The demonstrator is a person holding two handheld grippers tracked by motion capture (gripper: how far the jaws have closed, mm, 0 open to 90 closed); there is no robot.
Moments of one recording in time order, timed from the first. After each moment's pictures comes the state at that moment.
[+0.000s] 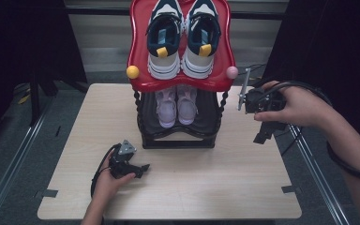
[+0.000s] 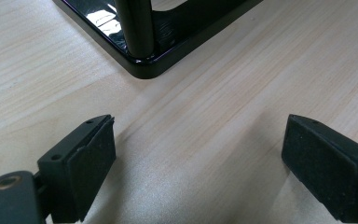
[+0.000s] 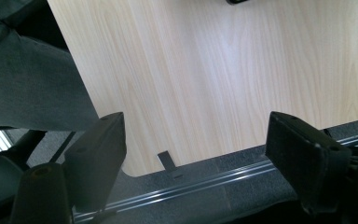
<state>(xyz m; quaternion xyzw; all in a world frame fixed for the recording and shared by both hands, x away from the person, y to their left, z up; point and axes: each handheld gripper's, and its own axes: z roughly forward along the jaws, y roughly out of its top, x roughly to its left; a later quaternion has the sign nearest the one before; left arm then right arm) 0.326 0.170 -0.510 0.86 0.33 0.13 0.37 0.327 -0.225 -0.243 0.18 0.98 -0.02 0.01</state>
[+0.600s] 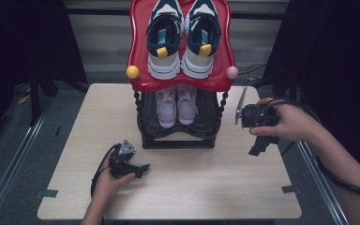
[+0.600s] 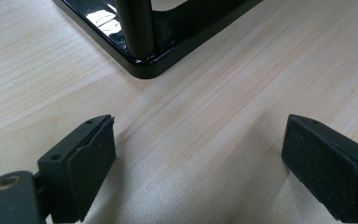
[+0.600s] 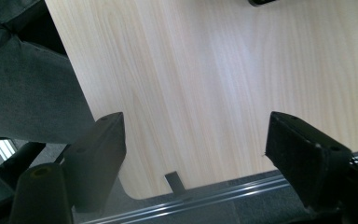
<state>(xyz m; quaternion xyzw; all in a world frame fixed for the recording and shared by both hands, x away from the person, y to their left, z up) 0.326 0.170 -0.510 0.86 0.33 0.13 0.37 0.321 -0.229 -0.290 0.18 0.98 0.00 -0.01</state>
